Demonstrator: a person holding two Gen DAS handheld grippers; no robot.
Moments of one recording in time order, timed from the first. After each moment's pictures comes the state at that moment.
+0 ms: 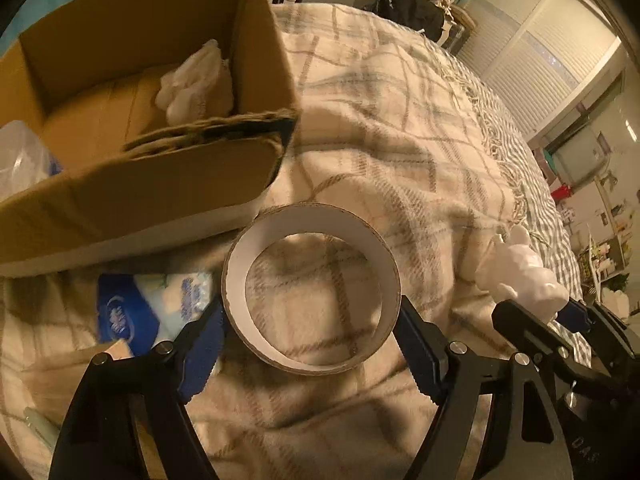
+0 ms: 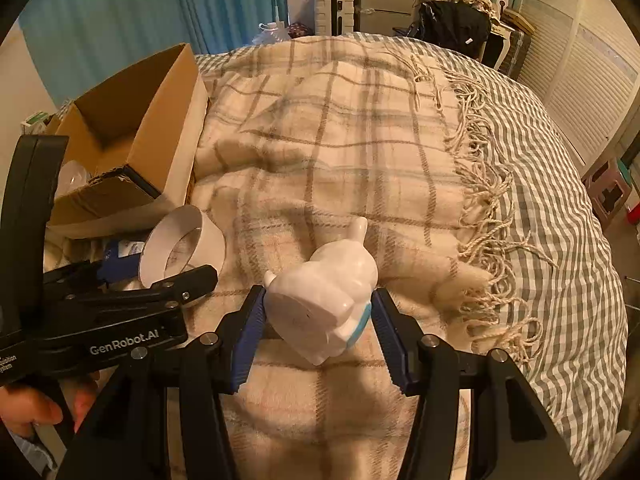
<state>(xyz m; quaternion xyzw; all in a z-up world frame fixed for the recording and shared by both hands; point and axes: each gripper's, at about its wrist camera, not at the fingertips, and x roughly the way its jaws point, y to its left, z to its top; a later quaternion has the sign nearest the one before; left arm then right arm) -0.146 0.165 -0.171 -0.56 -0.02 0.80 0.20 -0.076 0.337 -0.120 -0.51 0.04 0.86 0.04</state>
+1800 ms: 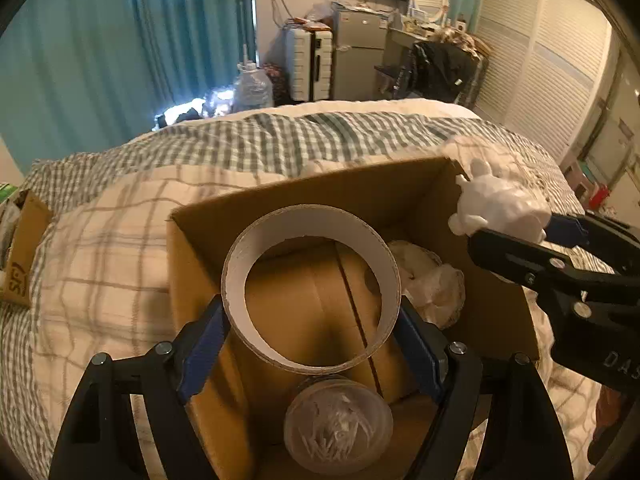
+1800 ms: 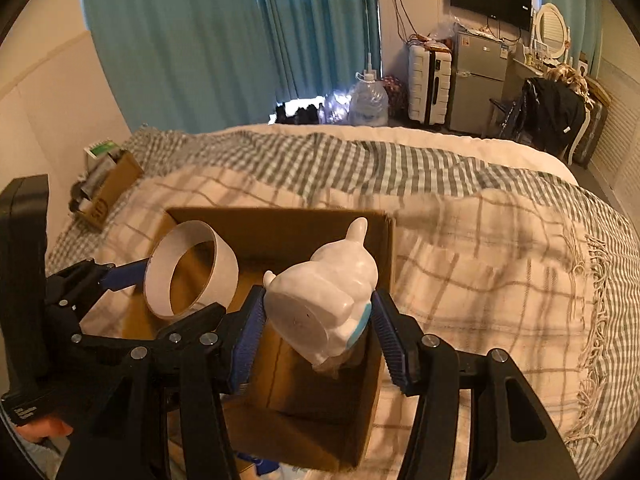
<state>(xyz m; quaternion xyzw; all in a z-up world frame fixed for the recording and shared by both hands) -0.269 0.042 -0.086 -0.46 0.06 0.87 0.15 -0.246 0.194 -0.054 -0.43 0.01 0.90 -0.09</state>
